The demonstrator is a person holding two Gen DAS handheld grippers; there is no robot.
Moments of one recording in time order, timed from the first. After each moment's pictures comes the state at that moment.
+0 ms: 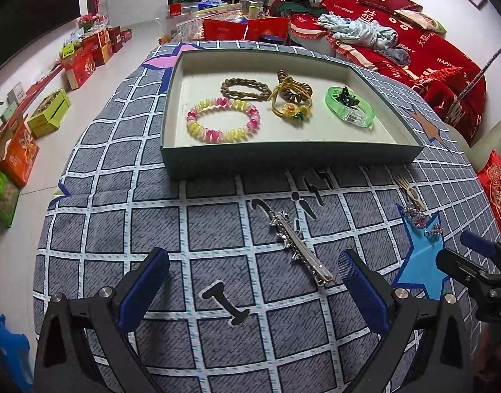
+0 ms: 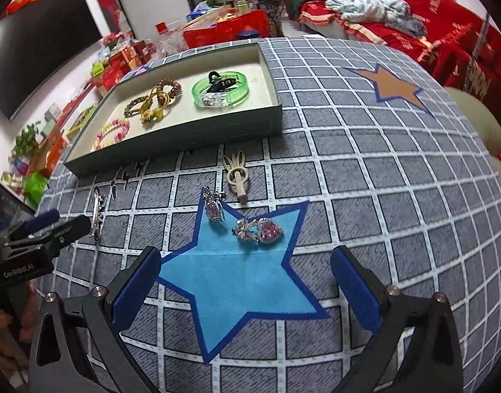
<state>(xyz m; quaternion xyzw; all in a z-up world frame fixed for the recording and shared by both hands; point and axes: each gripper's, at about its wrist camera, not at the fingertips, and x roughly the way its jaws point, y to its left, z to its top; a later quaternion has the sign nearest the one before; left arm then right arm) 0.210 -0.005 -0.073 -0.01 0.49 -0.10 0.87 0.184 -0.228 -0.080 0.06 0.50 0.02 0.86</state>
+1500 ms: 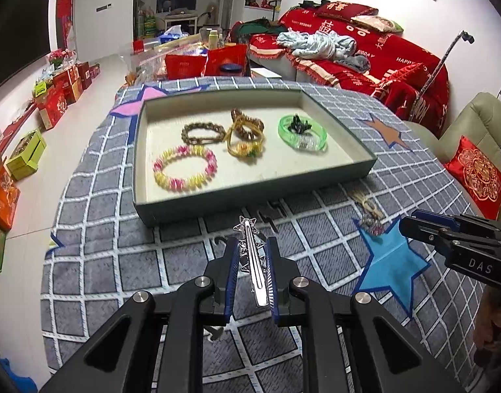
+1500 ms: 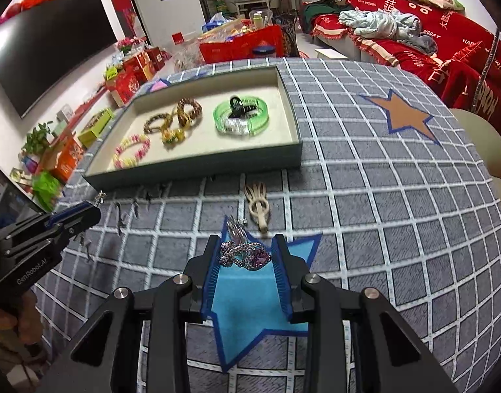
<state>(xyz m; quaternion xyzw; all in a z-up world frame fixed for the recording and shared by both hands) 0.205 -0.014 -0.029 0.01 0.43 -0.18 0.89 0.194 -0.221 -0.047 0.07 0.48 0.05 0.88</state>
